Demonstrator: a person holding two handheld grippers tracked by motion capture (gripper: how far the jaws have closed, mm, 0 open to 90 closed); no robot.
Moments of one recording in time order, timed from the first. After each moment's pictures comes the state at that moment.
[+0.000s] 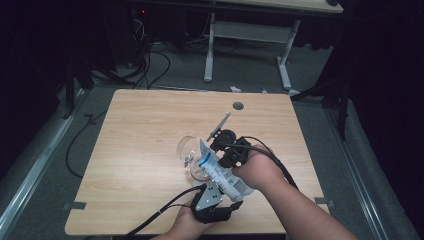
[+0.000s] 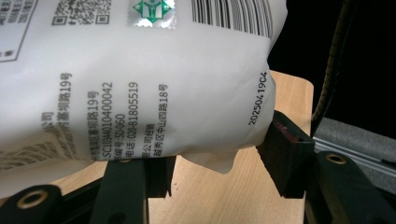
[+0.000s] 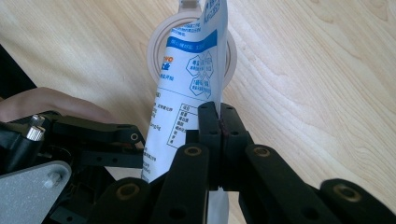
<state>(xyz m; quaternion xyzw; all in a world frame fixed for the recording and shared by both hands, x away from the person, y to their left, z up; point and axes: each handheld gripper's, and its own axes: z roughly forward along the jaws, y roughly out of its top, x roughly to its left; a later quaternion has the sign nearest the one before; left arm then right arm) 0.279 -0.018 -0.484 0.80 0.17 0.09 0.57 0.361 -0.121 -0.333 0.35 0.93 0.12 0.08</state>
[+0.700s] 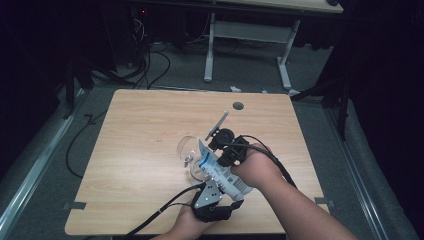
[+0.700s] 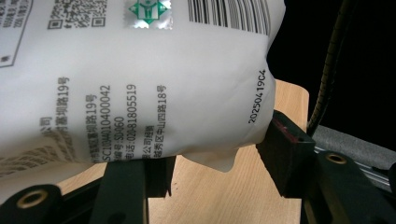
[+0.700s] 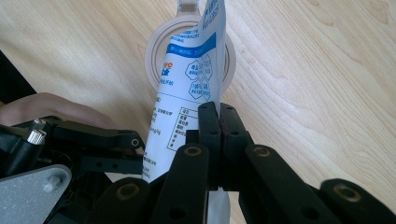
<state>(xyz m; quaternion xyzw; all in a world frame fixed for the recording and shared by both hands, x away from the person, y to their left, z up) 0.280 -0.017 -0.486 0.79 0.18 0.07 0.58 0.365 -0.118 -0.335 0.35 0.93 0.11 0.08</state>
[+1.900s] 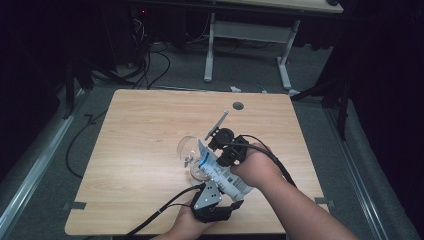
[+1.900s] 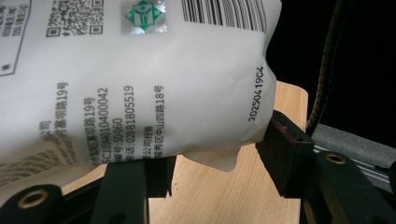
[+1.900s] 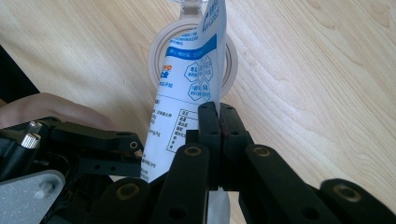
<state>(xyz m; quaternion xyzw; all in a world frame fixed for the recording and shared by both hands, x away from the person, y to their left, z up) 0.278 -0.016 -0.483 0.79 0.17 0.08 0.58 0.365 -0.117 -0.333 0.34 0.93 0.11 0.07</state>
